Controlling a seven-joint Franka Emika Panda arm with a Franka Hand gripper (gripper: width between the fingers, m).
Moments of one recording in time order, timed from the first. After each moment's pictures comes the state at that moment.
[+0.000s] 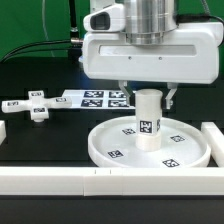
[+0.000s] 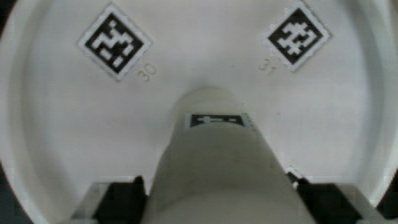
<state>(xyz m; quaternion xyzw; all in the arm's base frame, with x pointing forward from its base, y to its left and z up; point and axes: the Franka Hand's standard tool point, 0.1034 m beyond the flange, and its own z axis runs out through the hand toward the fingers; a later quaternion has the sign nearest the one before) 0.554 0.038 0.073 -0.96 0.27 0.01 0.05</state>
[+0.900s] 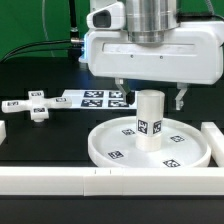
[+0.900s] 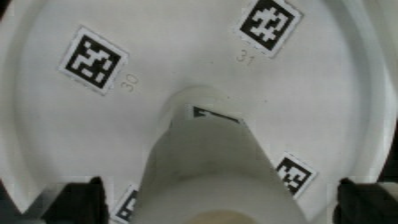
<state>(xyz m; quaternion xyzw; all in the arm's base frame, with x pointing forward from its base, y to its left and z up) 0.558 0.041 0.075 -0.97 0.22 0.00 0.05</state>
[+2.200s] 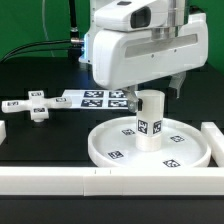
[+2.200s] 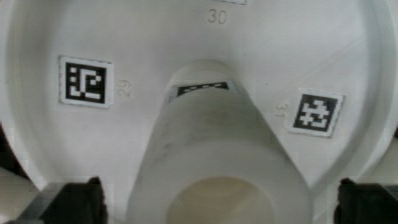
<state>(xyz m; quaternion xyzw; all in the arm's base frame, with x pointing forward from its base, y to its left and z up) 0.563 0.043 0.080 -0.93 -0.36 -0.02 0.01</state>
